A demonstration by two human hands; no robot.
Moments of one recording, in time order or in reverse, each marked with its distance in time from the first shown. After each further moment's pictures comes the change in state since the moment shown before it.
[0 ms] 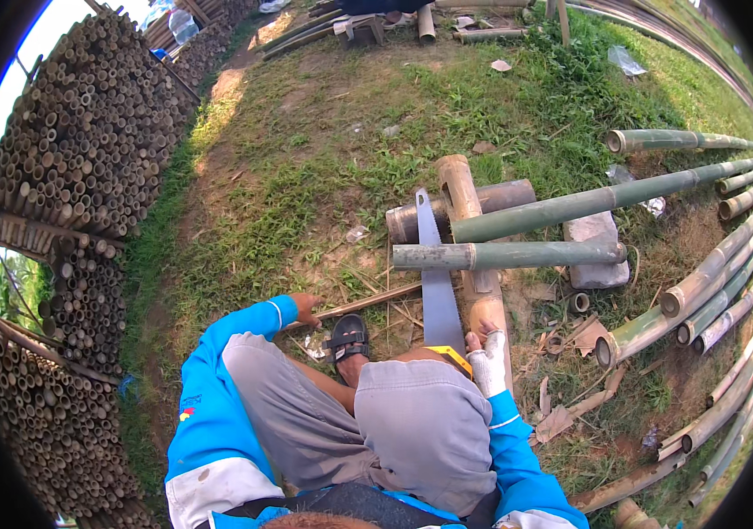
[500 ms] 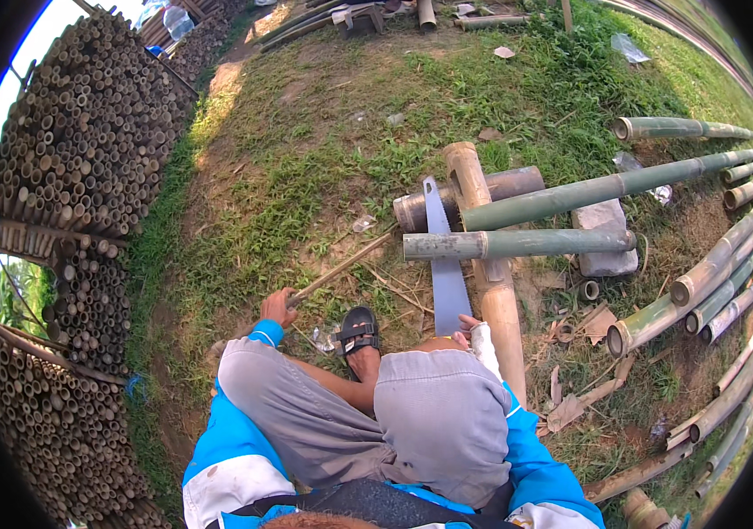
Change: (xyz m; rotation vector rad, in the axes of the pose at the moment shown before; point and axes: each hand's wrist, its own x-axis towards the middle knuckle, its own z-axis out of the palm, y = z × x) left_hand -0.055 -0.017 0.043 -0.212 0.806 -0.323; right_hand 0.020 0.089 0.008 -0.098 -0.116 -0.057
